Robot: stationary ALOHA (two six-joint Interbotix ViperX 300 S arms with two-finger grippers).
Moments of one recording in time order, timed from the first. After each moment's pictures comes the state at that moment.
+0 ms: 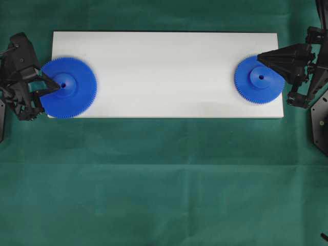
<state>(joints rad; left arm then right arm) 0.33 -0.60 1.28 -0.02 0.10 -0.03 -0.42 -0.85 1.31 -0.35 -0.19 0.51</state>
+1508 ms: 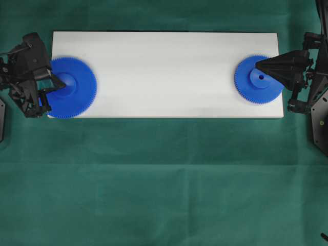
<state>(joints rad) 0.36 -0.48 1.22 -0.02 0.20 0.03 -0.37 -0.85 1.32 -0.35 -0.19 0.51</state>
